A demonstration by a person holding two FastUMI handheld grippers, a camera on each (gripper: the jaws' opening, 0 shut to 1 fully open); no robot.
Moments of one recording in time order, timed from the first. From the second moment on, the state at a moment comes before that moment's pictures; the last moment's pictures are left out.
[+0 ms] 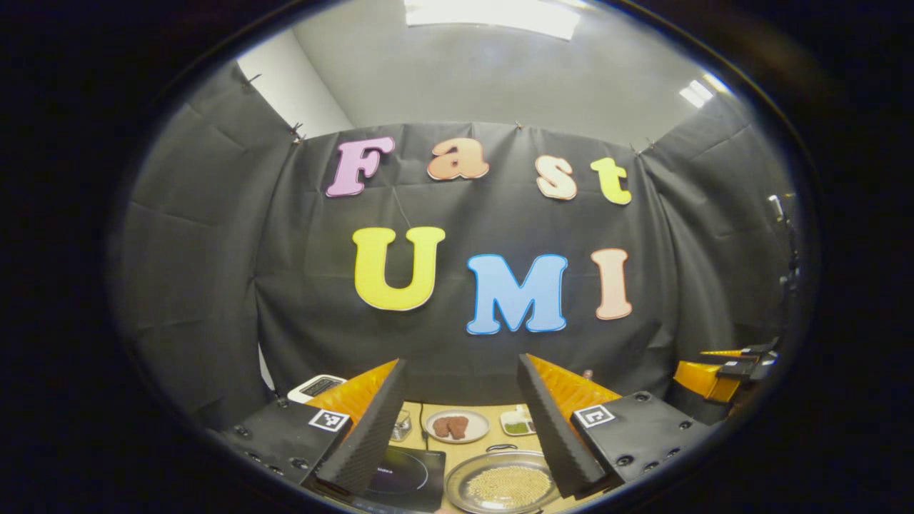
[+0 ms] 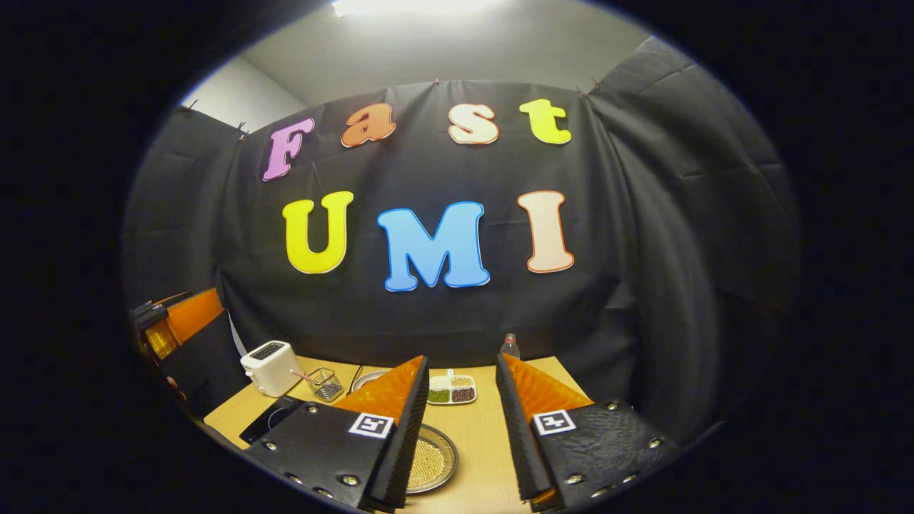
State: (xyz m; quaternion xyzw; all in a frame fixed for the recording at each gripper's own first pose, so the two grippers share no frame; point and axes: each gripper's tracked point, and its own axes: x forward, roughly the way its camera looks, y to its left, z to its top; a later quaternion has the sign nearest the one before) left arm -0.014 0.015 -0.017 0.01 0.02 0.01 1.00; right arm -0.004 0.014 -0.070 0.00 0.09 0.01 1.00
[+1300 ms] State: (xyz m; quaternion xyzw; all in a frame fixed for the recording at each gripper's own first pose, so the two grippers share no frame) left arm -0.030 0.075 -0.058 0.01 0.05 0.03 1.00; right arm -0.046 0.143 -0.309 0.05 0.45 0.16 0.87
